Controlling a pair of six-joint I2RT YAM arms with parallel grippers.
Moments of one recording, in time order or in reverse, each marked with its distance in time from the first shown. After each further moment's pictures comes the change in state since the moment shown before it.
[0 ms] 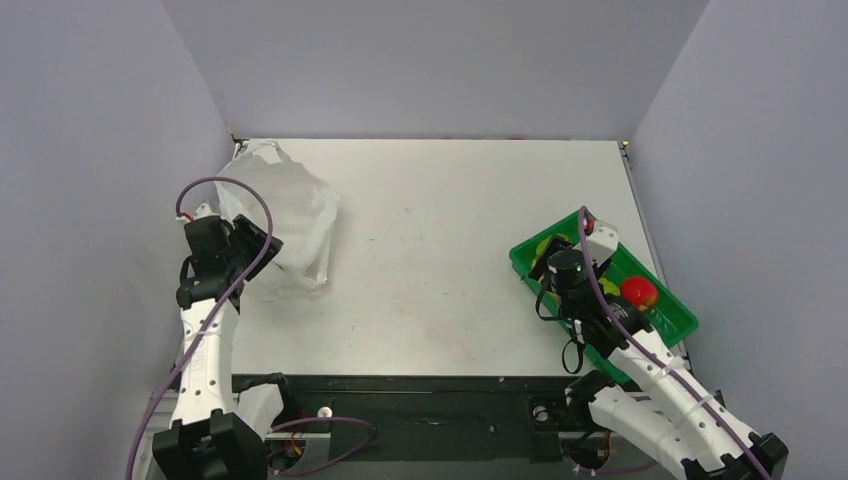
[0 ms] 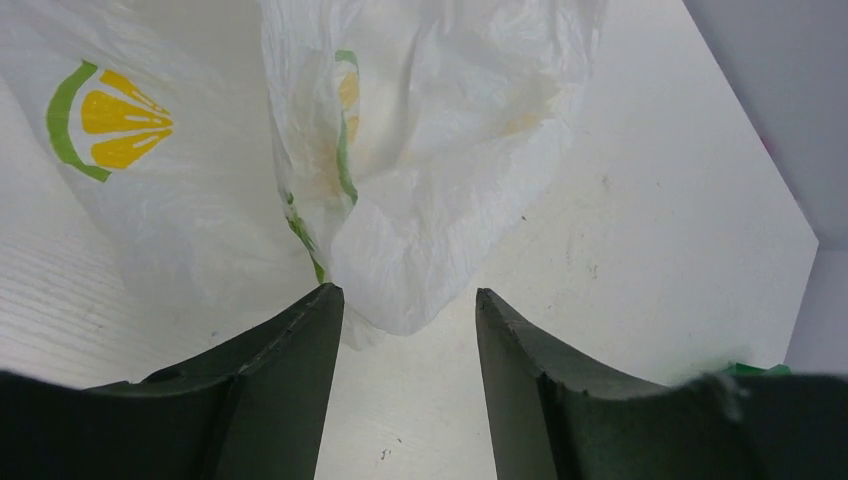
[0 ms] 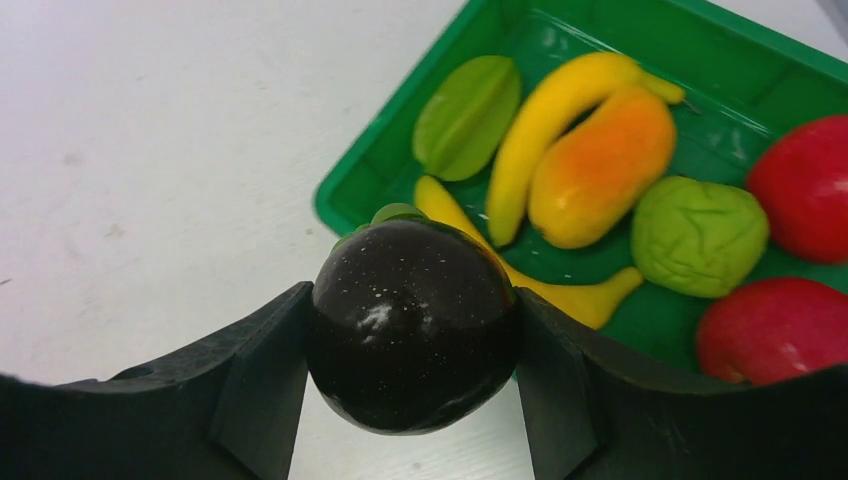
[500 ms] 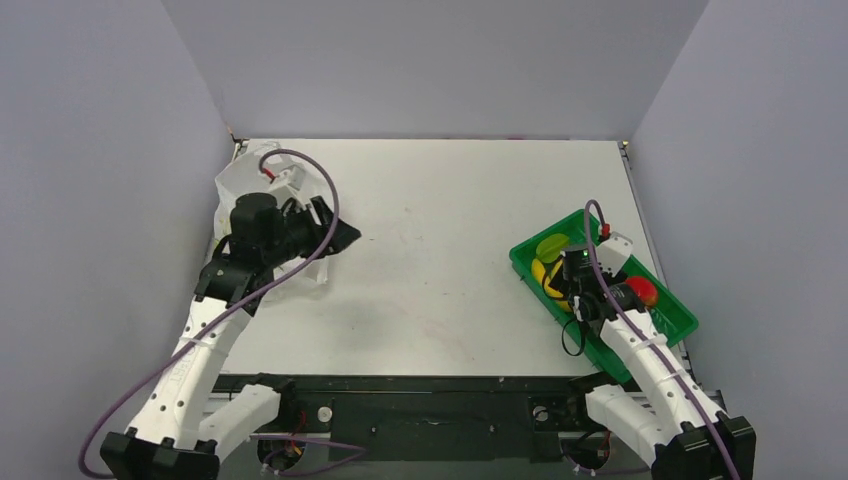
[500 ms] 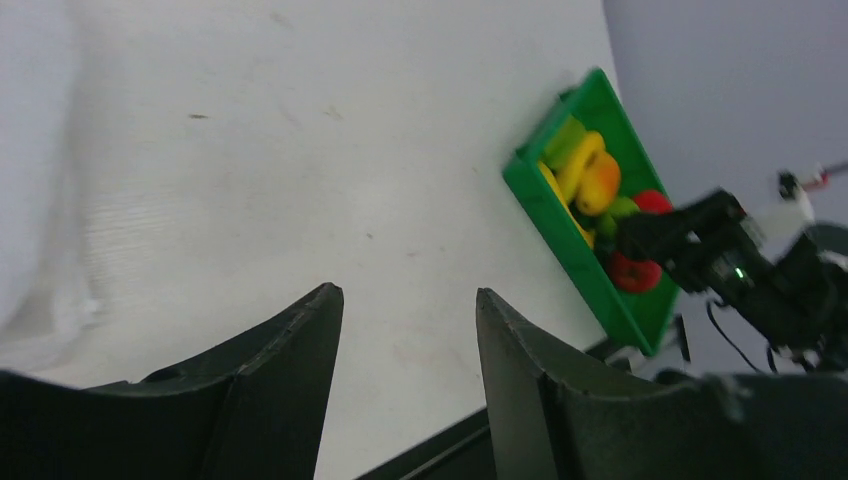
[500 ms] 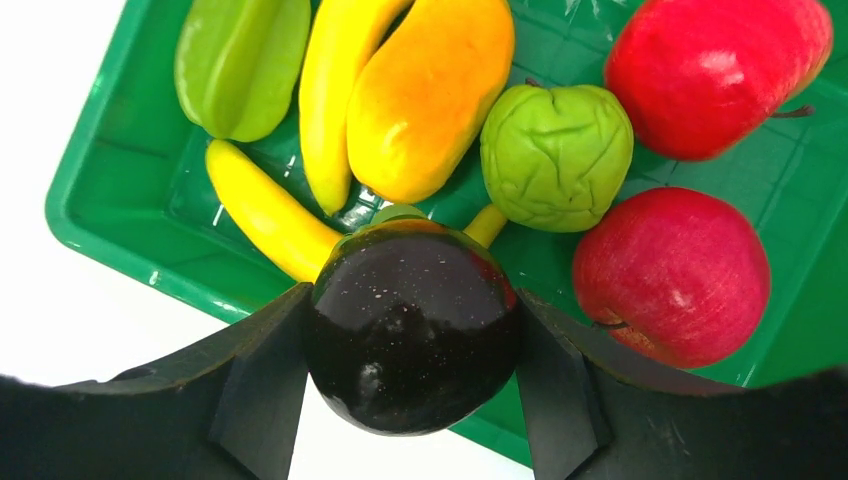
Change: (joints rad) left arm -0.391 -0.022 0.200 -0.042 0.175 0.033; right arm -0.328 0.144 -0.041 -0.131 -0.087 0.017
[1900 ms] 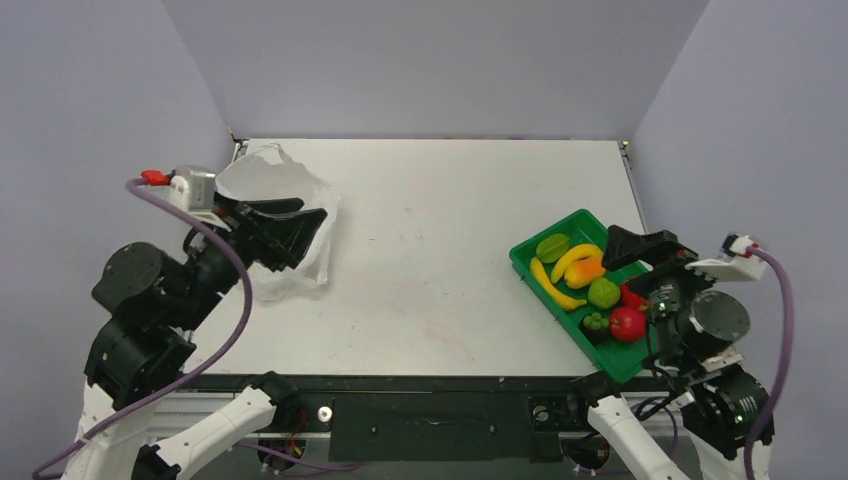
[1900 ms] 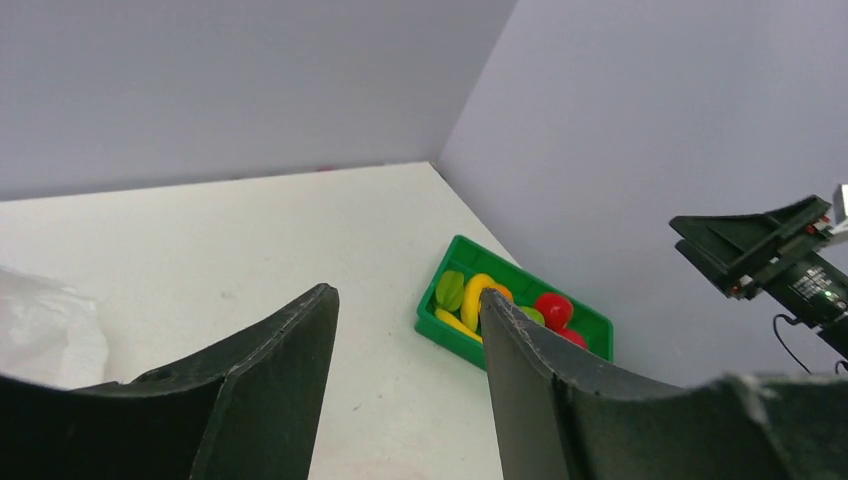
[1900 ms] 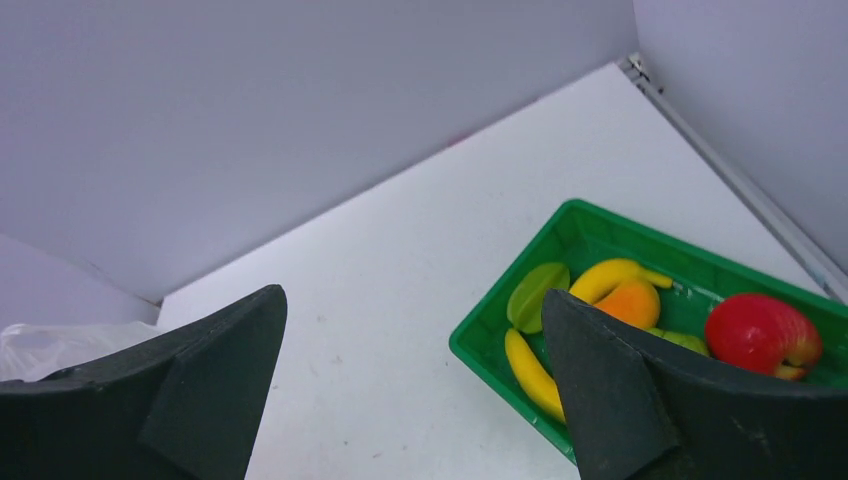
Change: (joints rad) left arm -0.486 -0.176 0.447 -0.065 -0.332 0.156; right arm 0.075 -0.390 0.503 -0.112 -0.095 -0.116
